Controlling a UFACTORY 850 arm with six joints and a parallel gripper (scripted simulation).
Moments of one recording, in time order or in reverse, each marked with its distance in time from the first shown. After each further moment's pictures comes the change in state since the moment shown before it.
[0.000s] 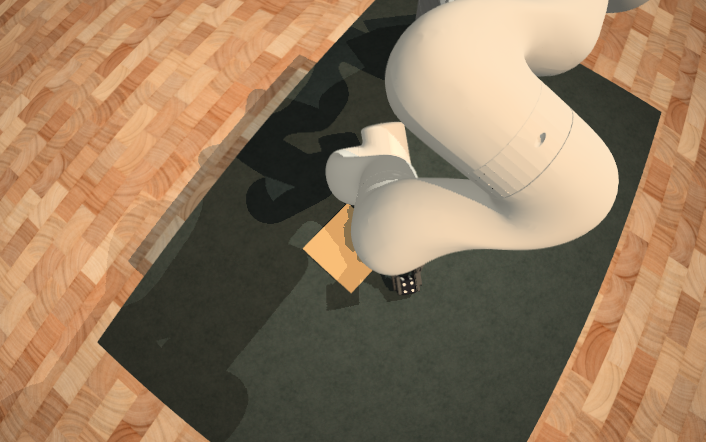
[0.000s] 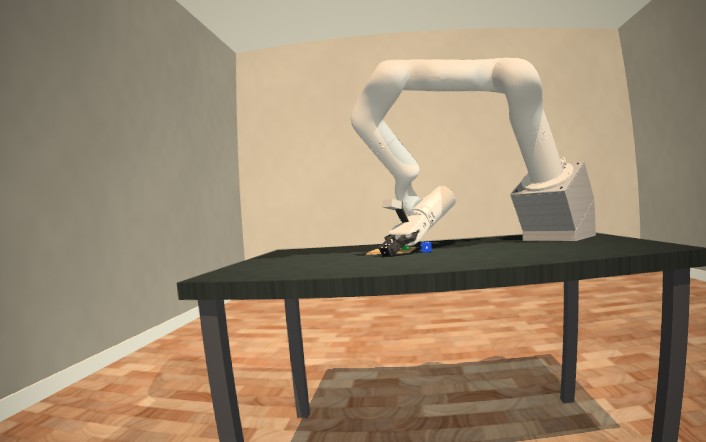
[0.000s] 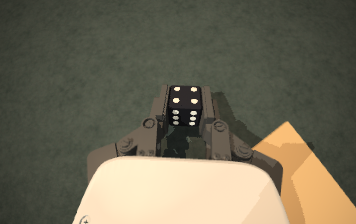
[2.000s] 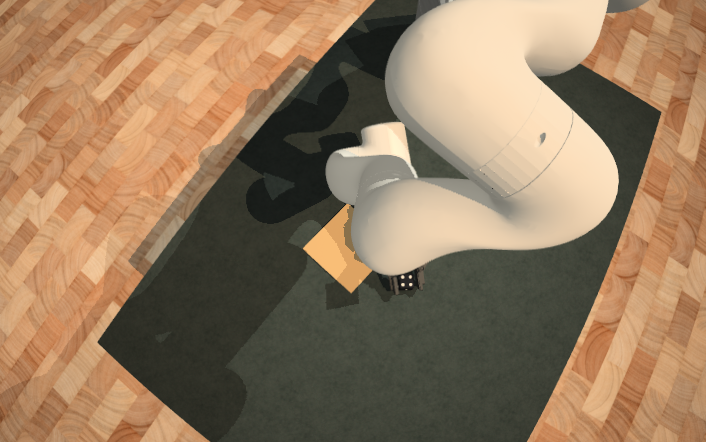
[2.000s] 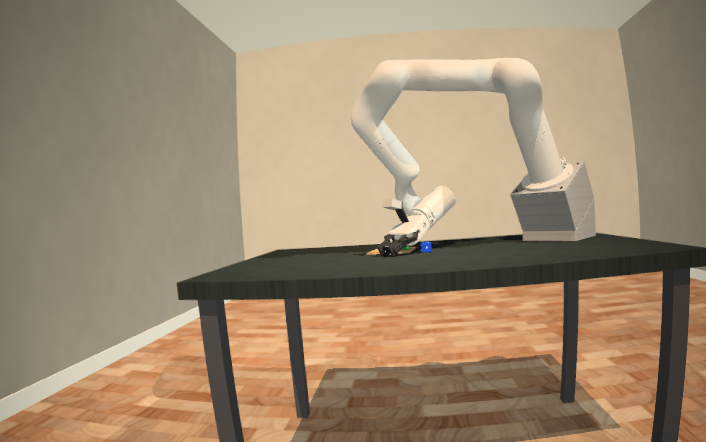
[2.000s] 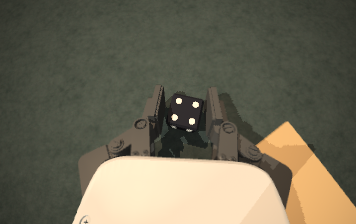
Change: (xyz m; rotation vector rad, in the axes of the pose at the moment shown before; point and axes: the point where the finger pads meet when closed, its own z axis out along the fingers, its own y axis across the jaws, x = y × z) arm 0.000 0.000 0.000 0.000 0.000 0.000
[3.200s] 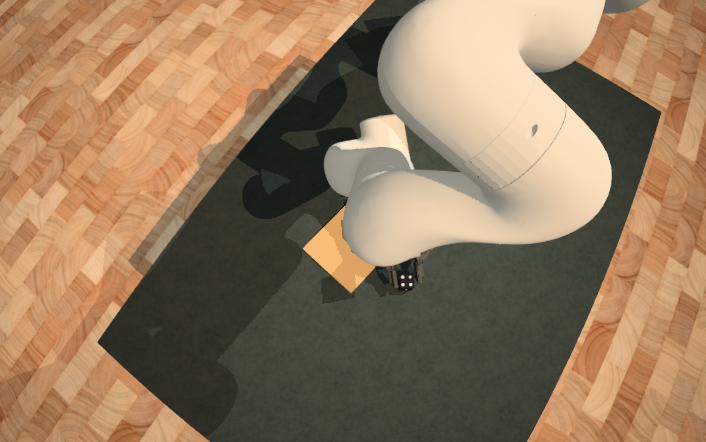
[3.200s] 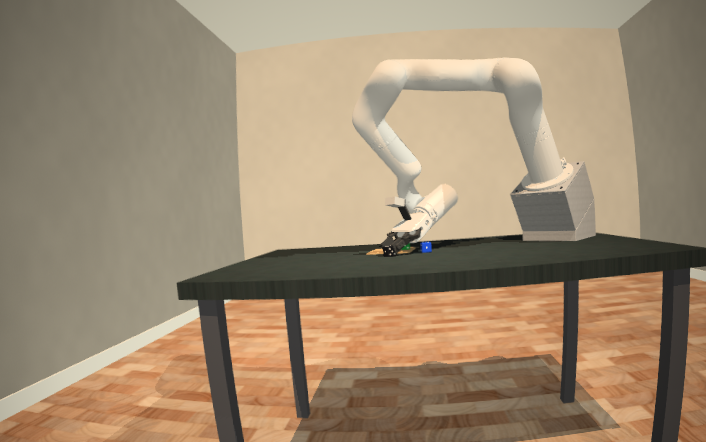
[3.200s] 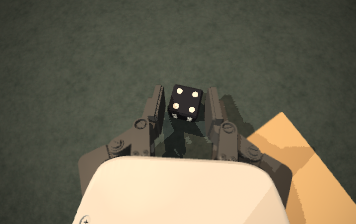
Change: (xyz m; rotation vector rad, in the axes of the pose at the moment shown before) arm 0.000 0.000 -0.014 0.000 0.000 0.000
